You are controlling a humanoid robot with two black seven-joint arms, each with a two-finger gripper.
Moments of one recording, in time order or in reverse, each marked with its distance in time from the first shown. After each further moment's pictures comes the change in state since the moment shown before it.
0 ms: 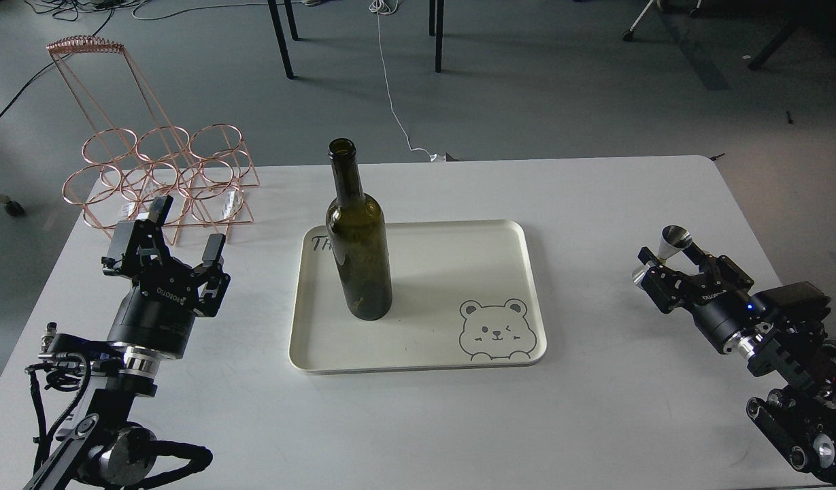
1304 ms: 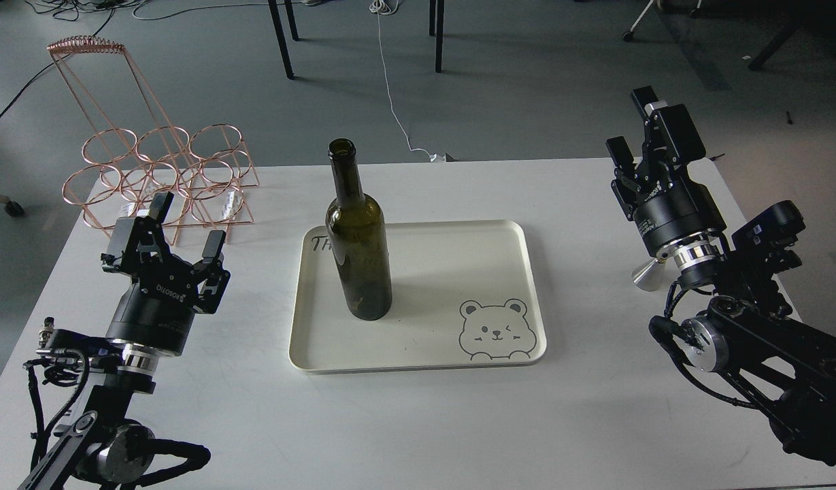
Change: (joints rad) left arm -0.008 0.027 0.005 -0.017 0.017 -0.008 -0.010; right arm 0.183 -0.021 -0.235 0.750 1.539 0.158 0.000
